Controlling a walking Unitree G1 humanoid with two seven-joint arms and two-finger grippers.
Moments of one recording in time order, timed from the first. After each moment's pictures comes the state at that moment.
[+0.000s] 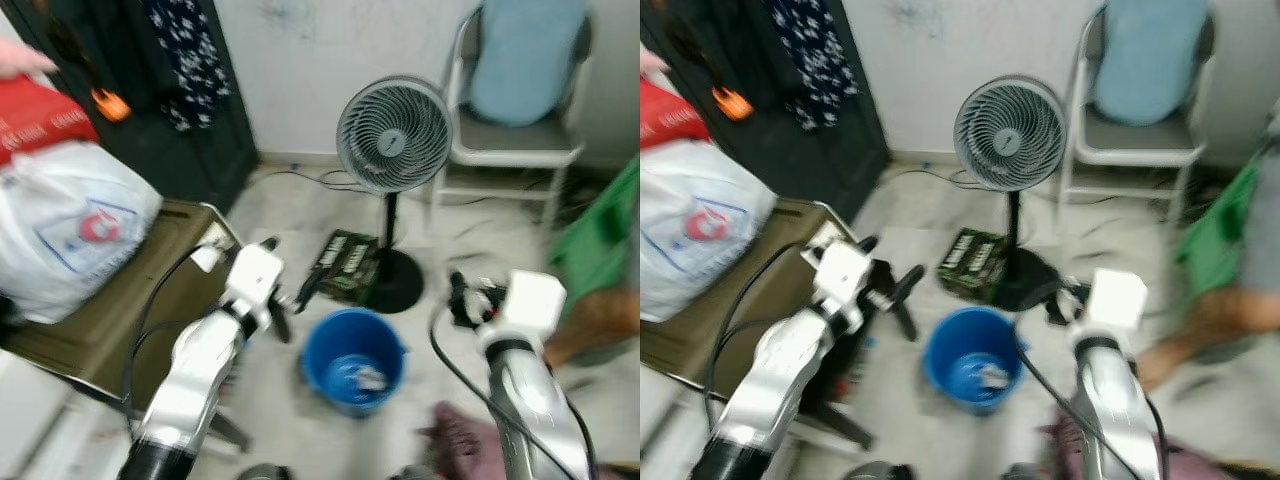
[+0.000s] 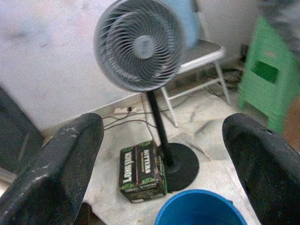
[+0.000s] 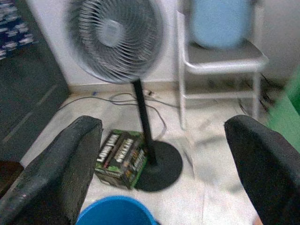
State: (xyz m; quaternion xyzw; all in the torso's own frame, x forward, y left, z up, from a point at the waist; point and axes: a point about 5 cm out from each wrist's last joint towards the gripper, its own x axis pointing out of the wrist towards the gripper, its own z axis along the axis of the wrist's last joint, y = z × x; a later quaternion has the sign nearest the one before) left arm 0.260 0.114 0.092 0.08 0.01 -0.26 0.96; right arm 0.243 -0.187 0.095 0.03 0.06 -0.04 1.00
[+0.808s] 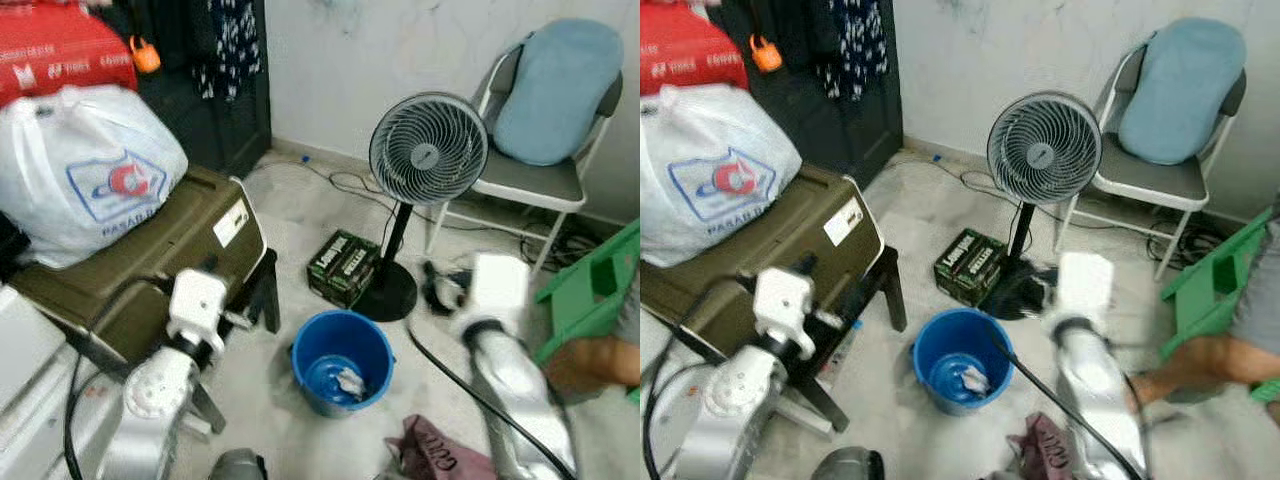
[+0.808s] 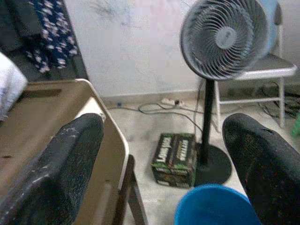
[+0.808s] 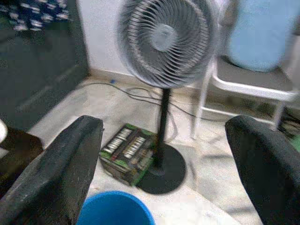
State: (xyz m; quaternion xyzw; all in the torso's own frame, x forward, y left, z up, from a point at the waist) left arm 0.228 0.148 0.088 0.06 0.02 -0.18 0.98; right arm 0.239 -0.184 0.095 0.00 0.09 -0.05 1.00
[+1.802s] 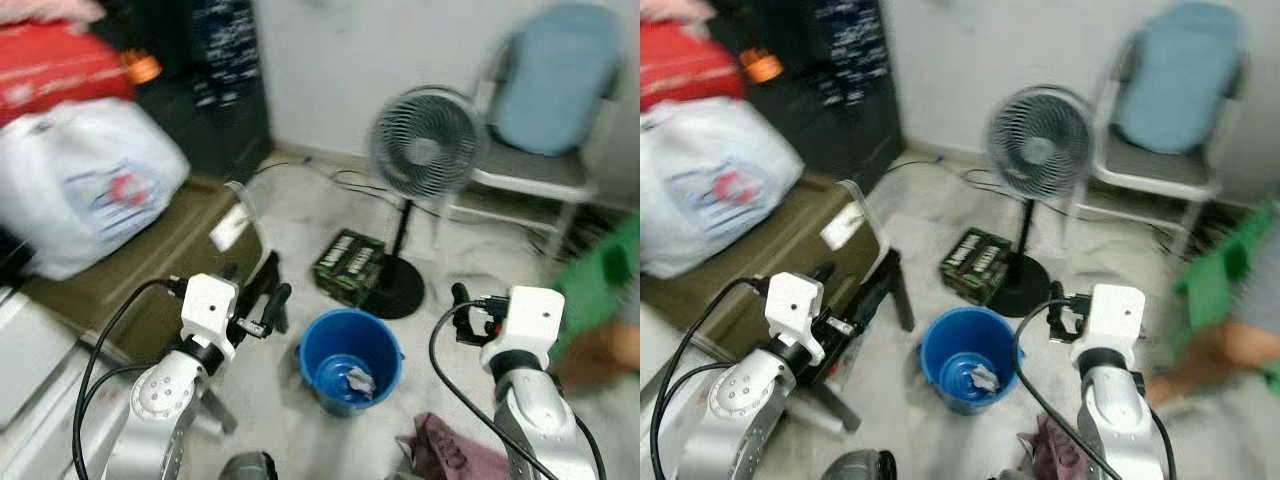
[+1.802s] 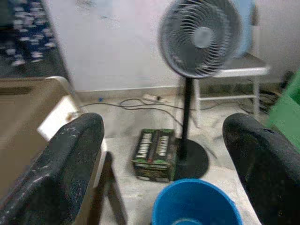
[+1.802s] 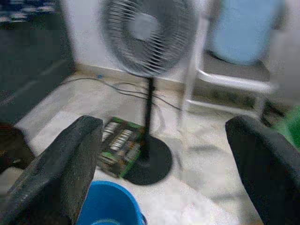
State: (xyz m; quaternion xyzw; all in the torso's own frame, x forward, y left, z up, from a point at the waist) left arm 0.227 0.138 0.096 0.02 0.03 -0.21 0.98; right arm 0.216 -0.193 0.094 -0.03 0.08 -0.07 0.99
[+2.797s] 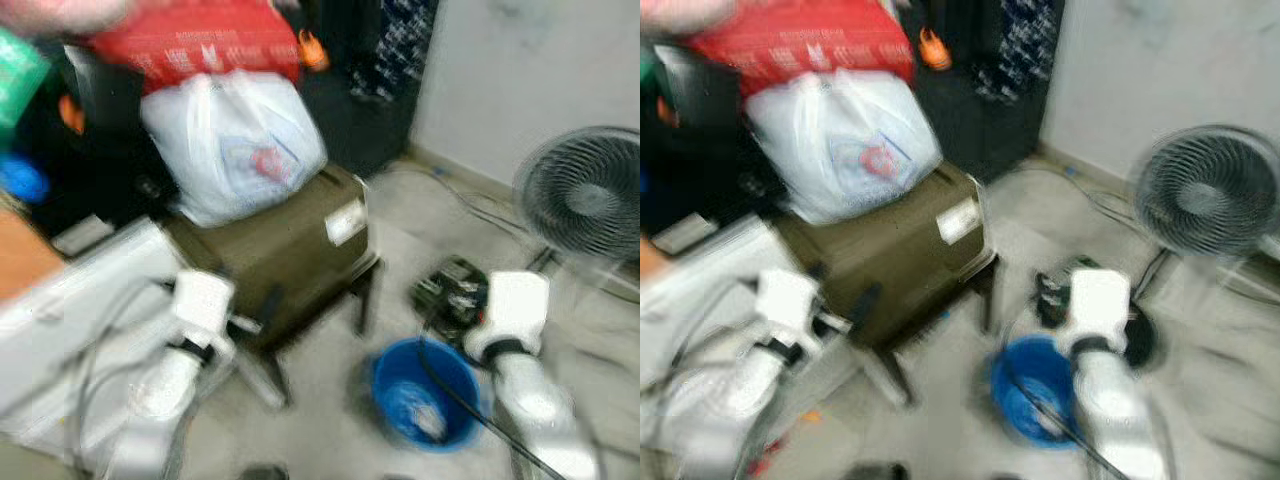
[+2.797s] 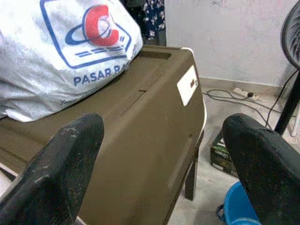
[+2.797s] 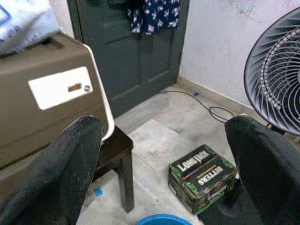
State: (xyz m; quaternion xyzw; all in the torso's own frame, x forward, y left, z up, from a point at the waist) left arm 0.228 0.135 0.093 0.03 0.04 -0.20 0.98; right arm 0.224 -0.192 0.101 -0.04 0.07 -0.04 1.00
